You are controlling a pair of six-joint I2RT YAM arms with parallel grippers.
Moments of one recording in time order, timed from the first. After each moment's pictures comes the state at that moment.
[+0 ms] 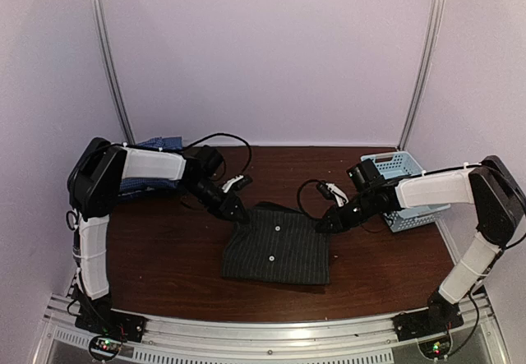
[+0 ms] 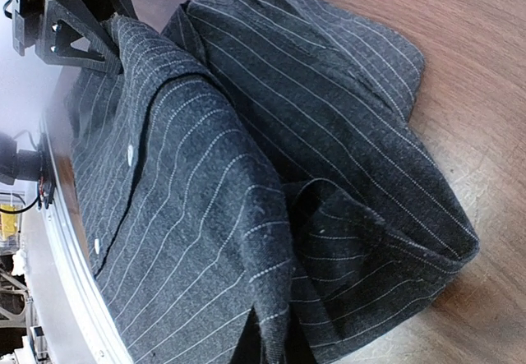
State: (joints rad) left arm -0.55 2.09 1.46 -0.58 0.82 0.01; right arm 0.52 1.63 0.89 -0.22 -0.57 0.21
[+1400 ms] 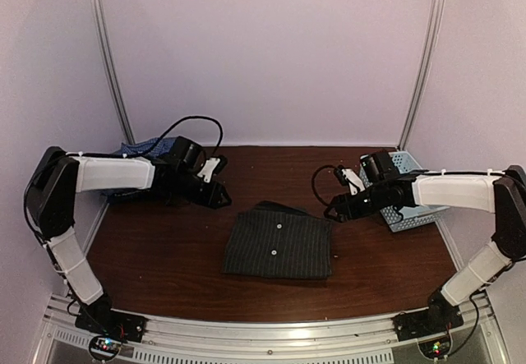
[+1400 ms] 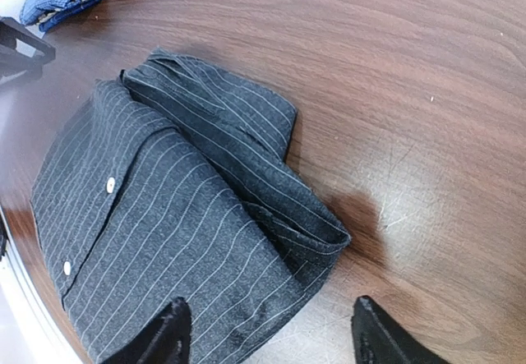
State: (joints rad) left arm -0.55 1.78 1.17 -0.29 0.33 -0.17; right arm 0.48 1.50 0.88 -0.26 -0.31 0.21
